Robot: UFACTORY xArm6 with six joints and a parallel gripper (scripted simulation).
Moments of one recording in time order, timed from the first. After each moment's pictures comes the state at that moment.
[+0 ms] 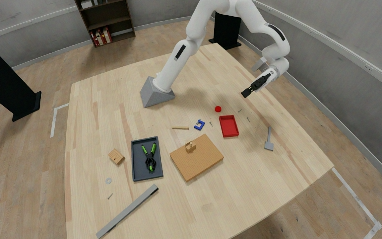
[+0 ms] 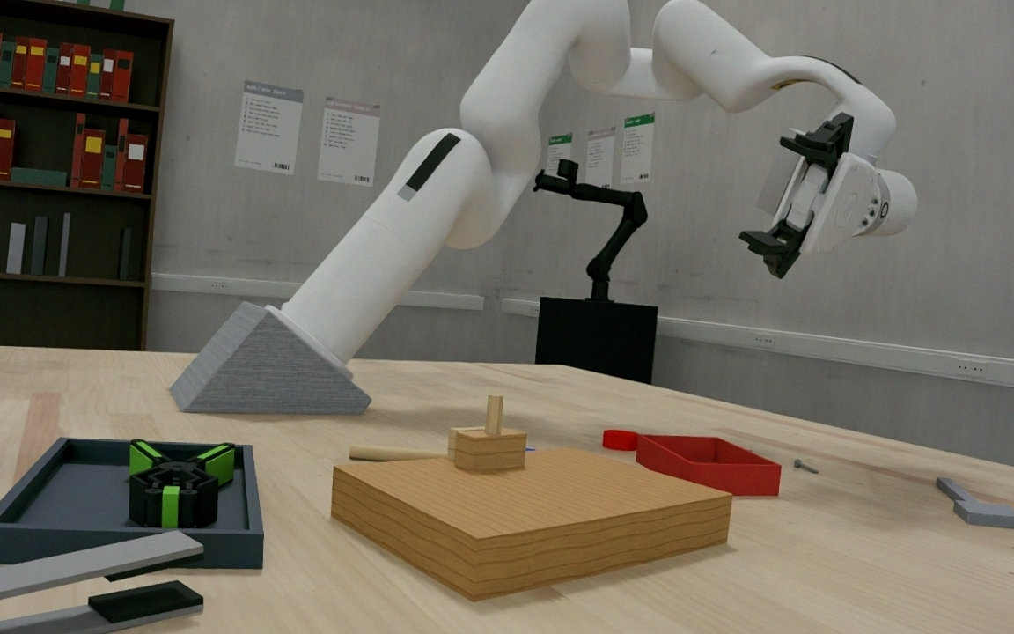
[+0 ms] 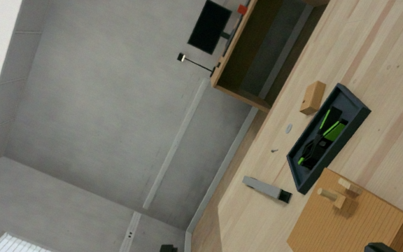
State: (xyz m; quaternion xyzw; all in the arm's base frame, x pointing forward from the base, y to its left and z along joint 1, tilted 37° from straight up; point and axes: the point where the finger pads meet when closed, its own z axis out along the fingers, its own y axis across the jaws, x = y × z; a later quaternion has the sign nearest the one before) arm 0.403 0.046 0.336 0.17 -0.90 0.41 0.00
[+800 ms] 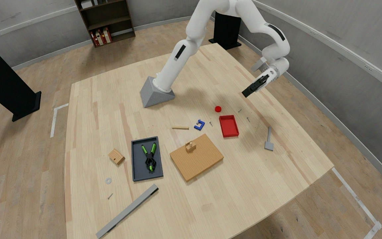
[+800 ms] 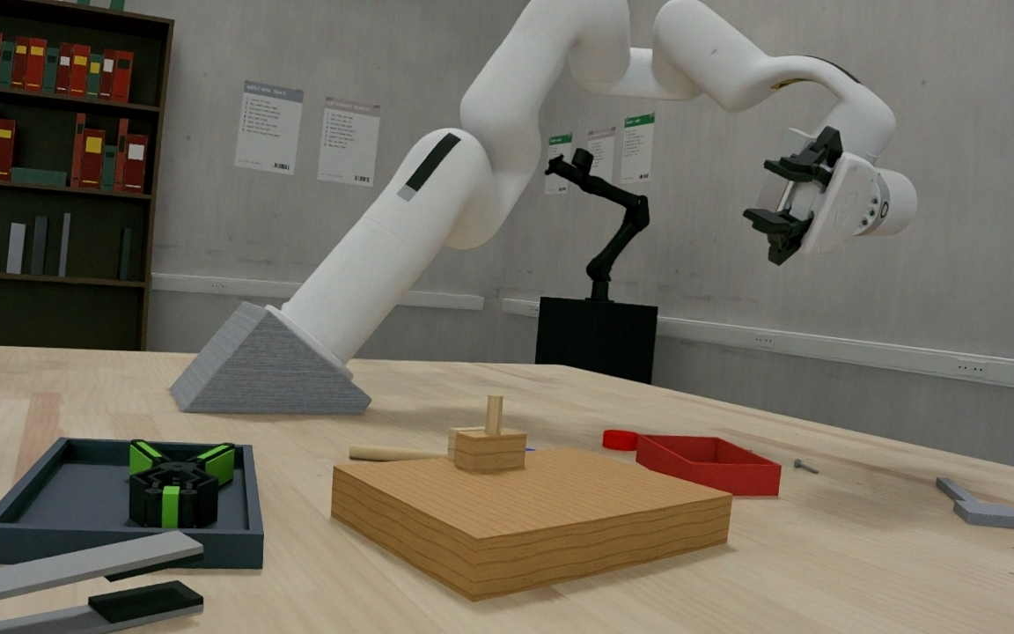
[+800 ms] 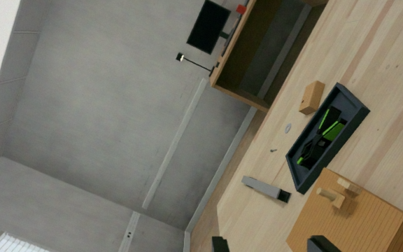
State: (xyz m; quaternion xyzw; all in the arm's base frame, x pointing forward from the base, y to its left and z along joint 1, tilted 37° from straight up) arm 0.403 0.045 0.336 0.17 -0.90 0.41 0.00
